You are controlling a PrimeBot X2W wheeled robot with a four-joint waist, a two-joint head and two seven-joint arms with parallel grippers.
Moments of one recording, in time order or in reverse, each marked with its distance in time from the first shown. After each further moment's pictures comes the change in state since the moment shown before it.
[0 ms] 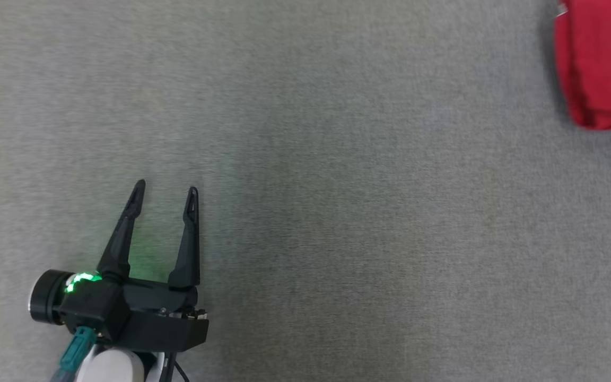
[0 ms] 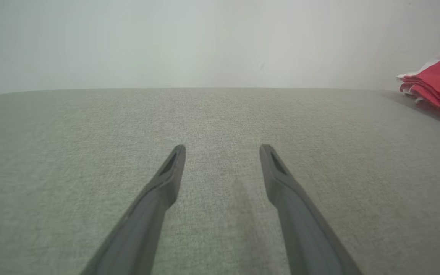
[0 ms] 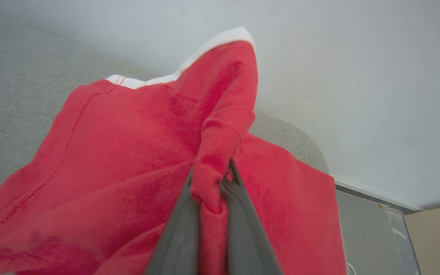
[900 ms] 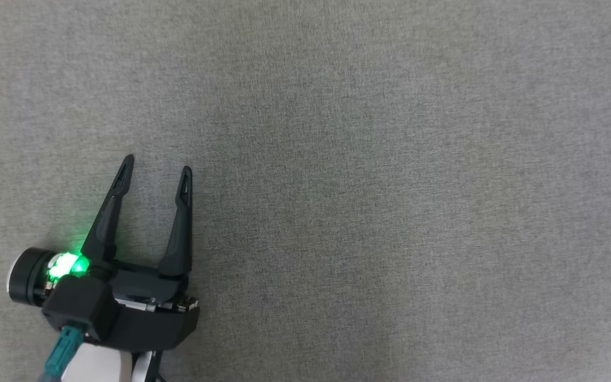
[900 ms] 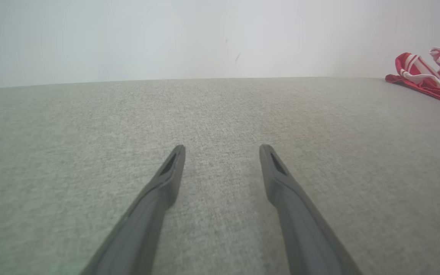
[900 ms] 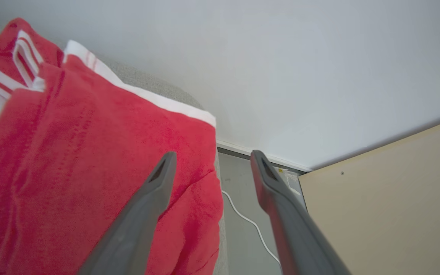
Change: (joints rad) left arm -0.037 0.054 -0.018 -0.066 0.020 0.000 -0.001; right arm -0.219 -0.070 0.008 0.319 -0.135 0.000 -0.112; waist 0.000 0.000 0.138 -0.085
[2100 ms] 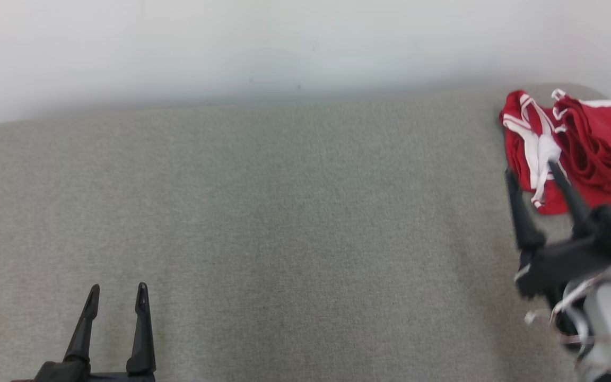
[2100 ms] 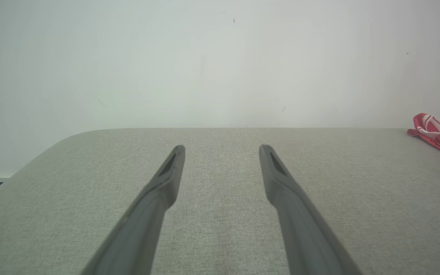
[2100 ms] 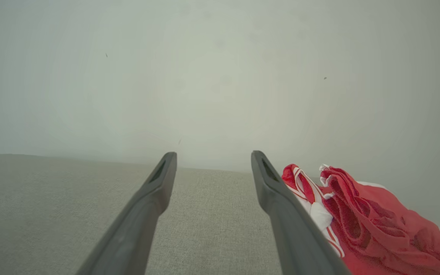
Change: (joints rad) left arm 0.290 -0.051 0.168 0.106 -0.030 0.008 0.001; right arm 0.621 0.603 -0.212 -0.338 -0.085 0.000 -0.289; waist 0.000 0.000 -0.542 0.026
